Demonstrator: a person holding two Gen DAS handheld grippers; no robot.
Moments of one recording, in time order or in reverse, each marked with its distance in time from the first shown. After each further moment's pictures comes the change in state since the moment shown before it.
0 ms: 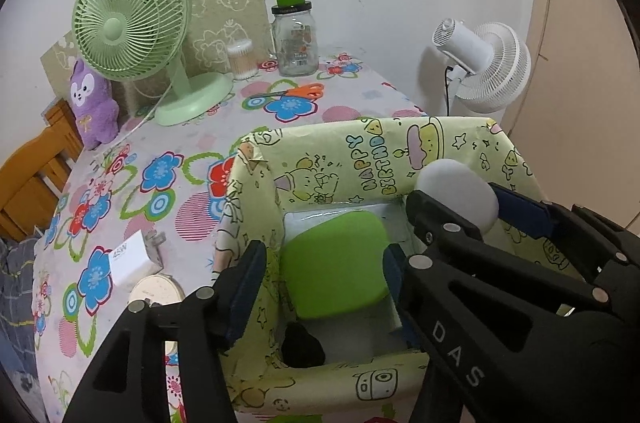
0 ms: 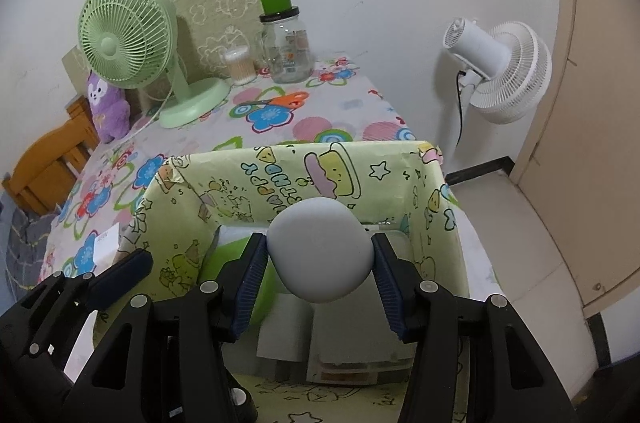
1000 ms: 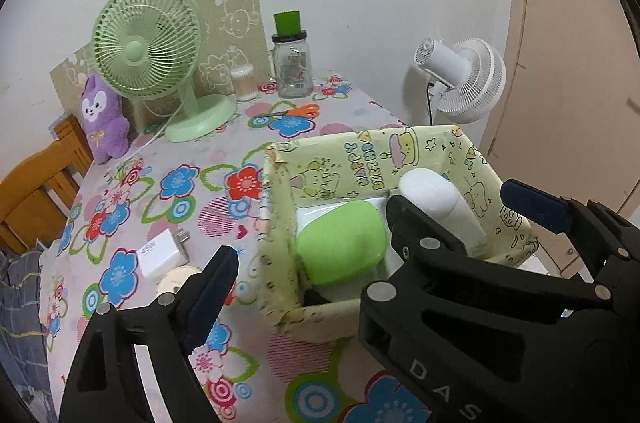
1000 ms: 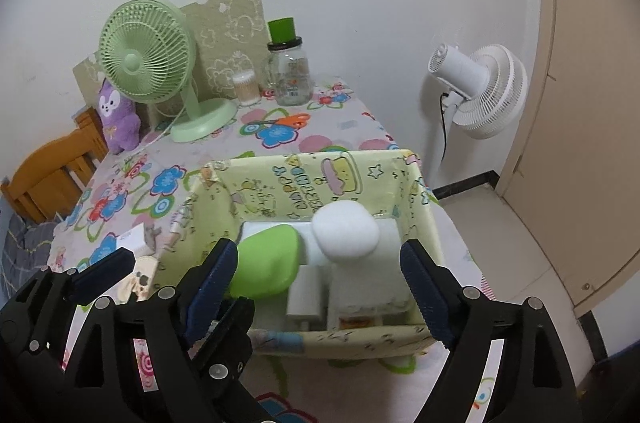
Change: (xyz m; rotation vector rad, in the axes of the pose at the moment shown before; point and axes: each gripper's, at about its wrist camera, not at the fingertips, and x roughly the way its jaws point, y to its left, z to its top) left arm -0.057 0.018 -0.023 0.030 -0.081 -0.031; right arm -0.061 0.028 -0.021 -0.009 -0.091 -0.038
